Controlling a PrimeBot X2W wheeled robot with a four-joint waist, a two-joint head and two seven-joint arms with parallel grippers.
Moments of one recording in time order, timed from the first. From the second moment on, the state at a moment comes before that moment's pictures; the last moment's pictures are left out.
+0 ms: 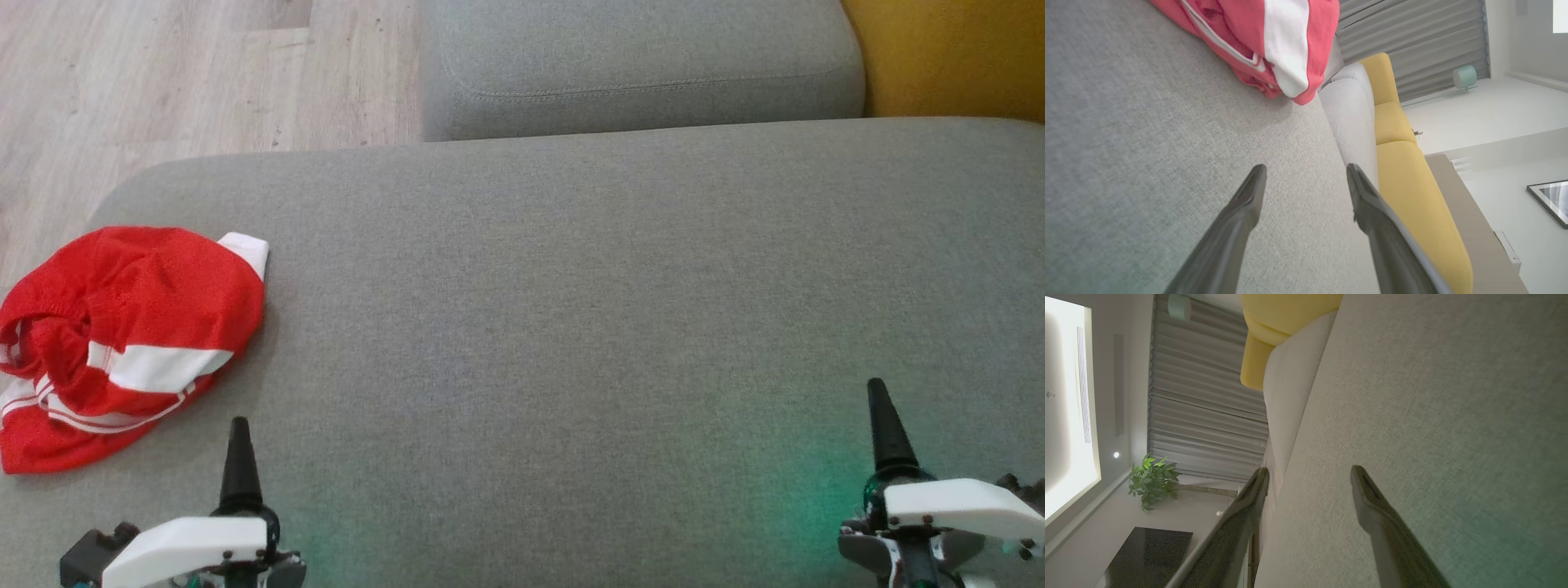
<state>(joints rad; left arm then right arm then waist) 0.01 0.04 0.00 0.29 -1.30 -0.08 0.04 0.01 -0.04 -0.06 0.33 1.28 0.12 0.03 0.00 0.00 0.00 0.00</state>
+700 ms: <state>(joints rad) 0.01 0.04 -0.08 0.23 -1.00 -0.02 -0.03 0.01 -0.04 0.00 0.30 0.99 0.12 -0.03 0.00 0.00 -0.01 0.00</state>
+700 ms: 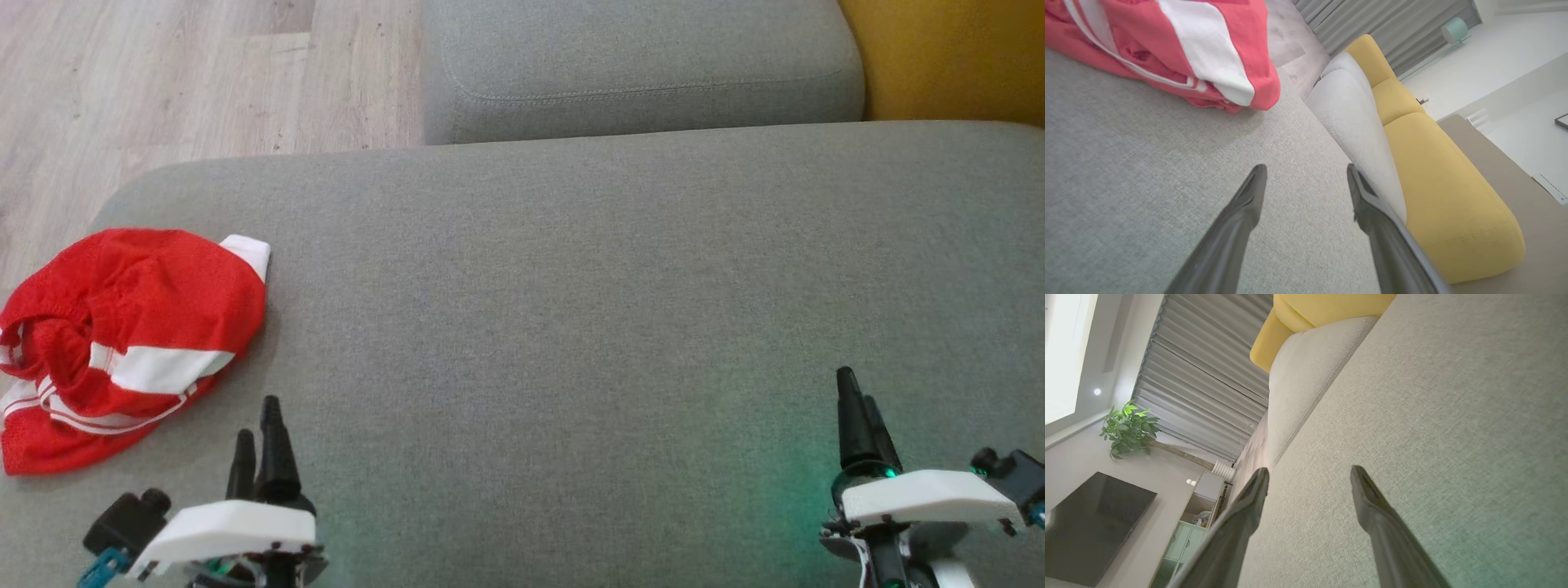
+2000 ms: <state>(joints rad) 0.01 0.04 -0.19 0.17 -0.52 0.04 -0.14 0.01 -0.04 0.09 0.26 0.51 0.12 -0.14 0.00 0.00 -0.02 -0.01</state>
